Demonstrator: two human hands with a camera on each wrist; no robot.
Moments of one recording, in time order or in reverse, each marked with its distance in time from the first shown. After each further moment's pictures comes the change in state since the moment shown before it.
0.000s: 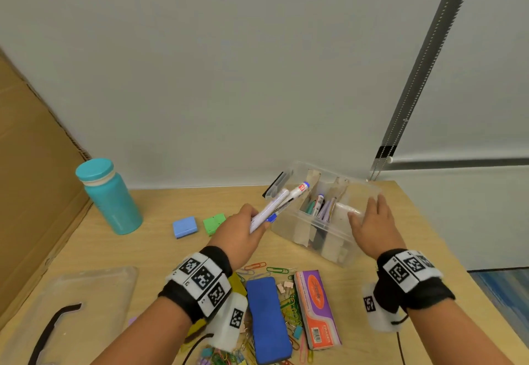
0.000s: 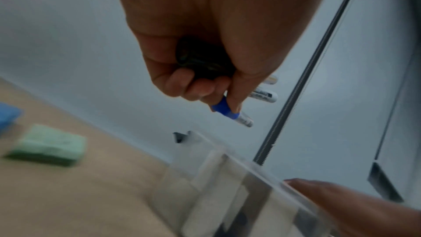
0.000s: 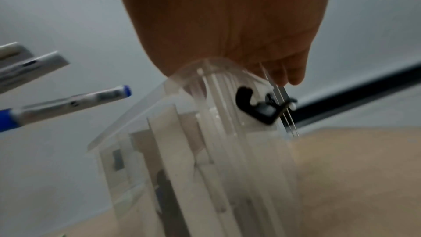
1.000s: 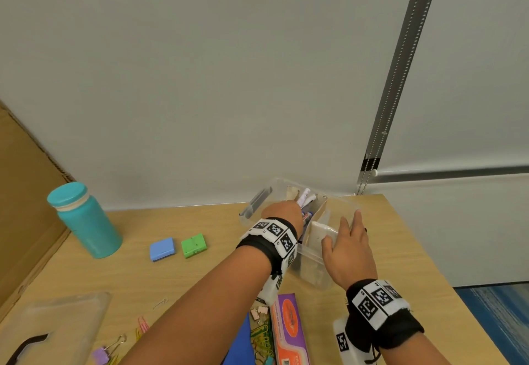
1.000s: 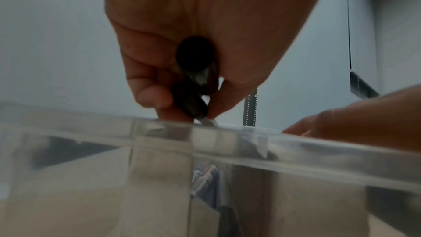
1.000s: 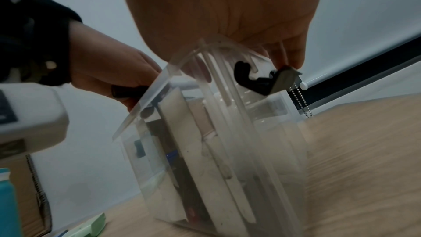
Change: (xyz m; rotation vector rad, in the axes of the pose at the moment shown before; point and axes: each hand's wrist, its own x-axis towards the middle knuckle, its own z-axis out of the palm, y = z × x) left_hand 0.100 0.130 0.059 0.535 -0.191 -0.078; right_hand -0.007 0.001 0.007 0.115 0.097 -0.055
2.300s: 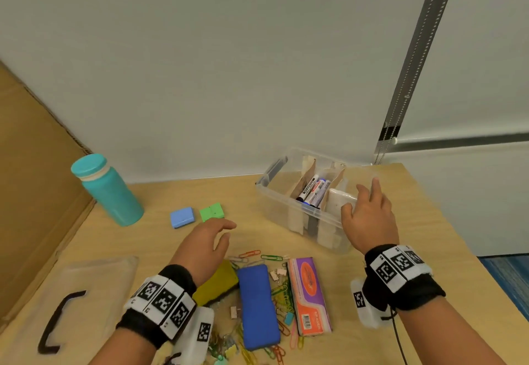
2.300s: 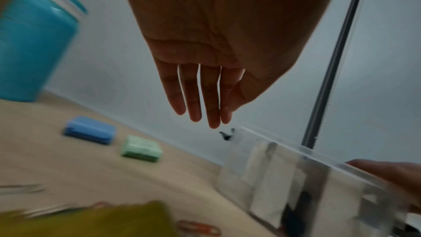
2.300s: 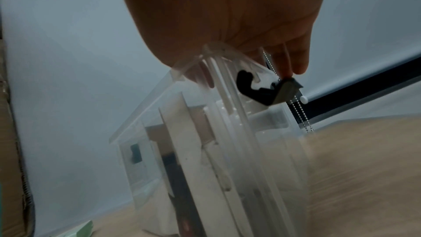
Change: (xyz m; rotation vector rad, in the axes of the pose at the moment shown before) left_hand -0.116 -0.173 0.068 -0.421 0.275 0.061; right_hand -0.005 0.000 -0.001 -0.044 0.021 0.011
